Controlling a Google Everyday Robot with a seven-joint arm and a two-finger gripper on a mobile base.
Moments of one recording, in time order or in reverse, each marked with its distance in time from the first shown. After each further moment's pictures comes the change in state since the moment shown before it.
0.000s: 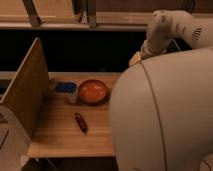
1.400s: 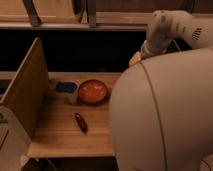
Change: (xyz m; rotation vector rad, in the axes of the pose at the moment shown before) arm 0.000 0.000 -0.001 0.001 0.002 0.000
